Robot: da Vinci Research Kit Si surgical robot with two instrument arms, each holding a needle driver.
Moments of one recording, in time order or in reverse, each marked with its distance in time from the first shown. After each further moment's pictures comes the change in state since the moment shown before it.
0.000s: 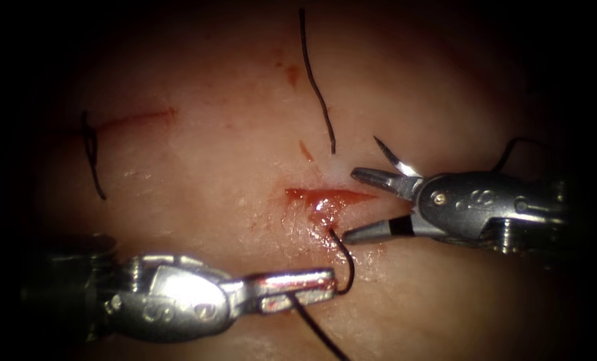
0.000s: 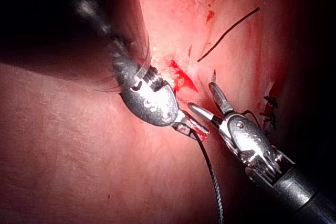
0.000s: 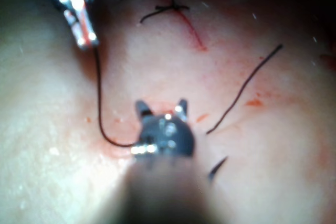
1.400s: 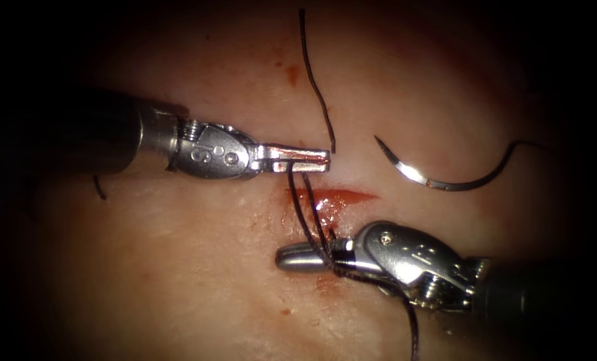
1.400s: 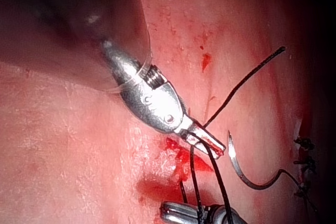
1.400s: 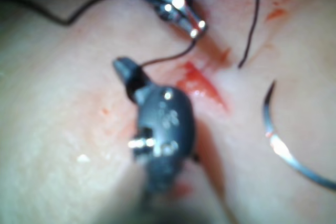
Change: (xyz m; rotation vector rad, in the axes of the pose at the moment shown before) right arm -0.006 -0.004 0.004 0.363 0.447 0.286; left arm -0.020 -0.009 0.001 -0.190 0.253 0.160
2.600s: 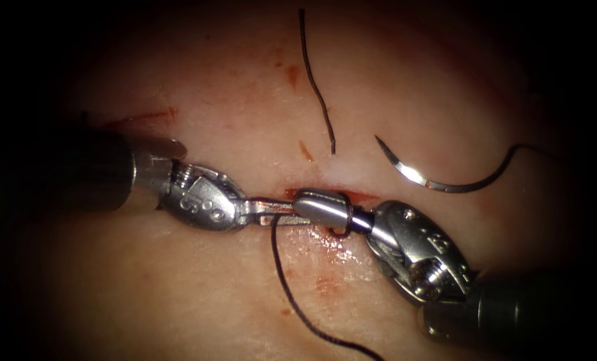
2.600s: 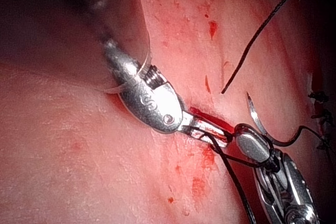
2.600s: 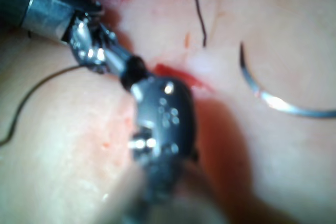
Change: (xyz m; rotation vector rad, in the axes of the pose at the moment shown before) right arm 0.002 0.001 -0.001 -0.239 0.306 0.142; left arm 0.001 0.007 0.000 0.032 -0.044 0.055
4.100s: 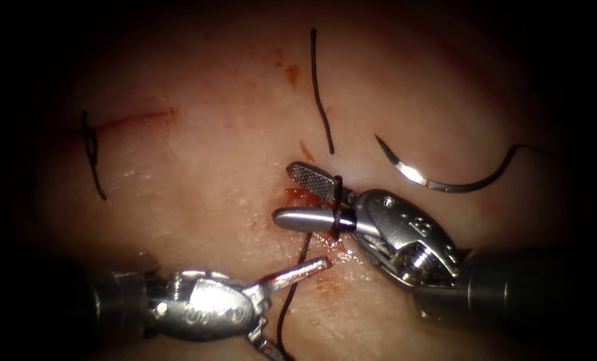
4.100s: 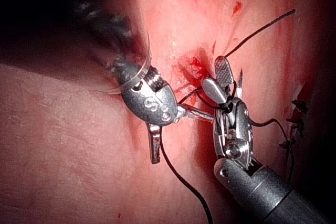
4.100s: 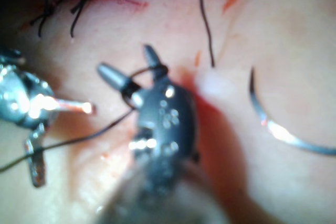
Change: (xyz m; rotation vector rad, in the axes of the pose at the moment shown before) right arm 0.000 0.000 0.003 -0.117 -0.133 -0.053; left arm 0.010 0.002 0.006 0.141 -0.351 -0.356
